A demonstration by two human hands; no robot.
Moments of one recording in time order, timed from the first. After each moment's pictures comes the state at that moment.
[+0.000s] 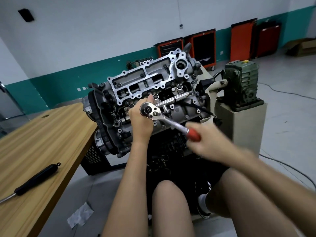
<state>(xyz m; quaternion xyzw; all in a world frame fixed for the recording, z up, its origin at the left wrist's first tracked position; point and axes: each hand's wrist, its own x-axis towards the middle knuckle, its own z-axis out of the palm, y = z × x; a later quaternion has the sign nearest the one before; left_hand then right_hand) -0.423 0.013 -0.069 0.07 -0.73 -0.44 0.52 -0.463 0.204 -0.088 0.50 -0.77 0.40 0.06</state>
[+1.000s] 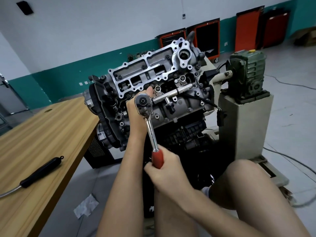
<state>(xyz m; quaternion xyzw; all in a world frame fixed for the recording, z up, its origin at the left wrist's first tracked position) -0.409 0.013 -0.058 0.06 -0.75 -0.43 0.50 -0.360 0.146 -0.139 0.39 -0.64 0.65 -0.12</state>
